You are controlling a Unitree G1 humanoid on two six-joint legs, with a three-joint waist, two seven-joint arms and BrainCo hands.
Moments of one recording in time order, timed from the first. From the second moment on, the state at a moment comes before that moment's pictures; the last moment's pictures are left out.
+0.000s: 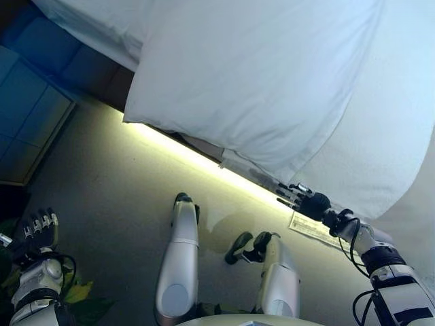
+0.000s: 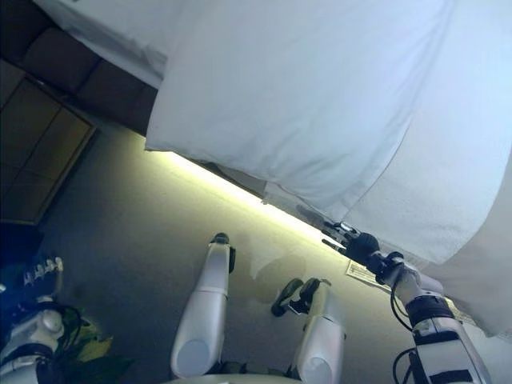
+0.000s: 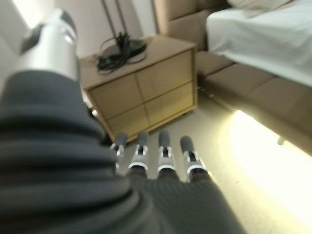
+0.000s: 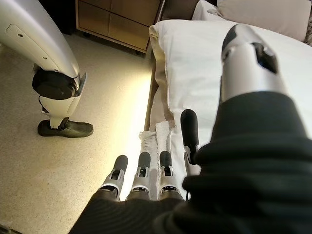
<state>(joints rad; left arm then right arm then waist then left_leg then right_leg) -0.20 0.61 0.62 1.13 -1.94 0.21 -0.31 -0.33 -0.58 0.10 0.76 0.96 0.36 0.60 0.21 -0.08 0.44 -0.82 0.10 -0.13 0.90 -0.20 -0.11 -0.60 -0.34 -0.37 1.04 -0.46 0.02</state>
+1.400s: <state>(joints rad) 0.02 0.27 -0.13 1.30 -0.37 0.13 -0.33 0.05 -0.24 0.01 1.30 0.78 0.09 0.36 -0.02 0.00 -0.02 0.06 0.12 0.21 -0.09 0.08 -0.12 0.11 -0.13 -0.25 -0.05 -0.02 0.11</state>
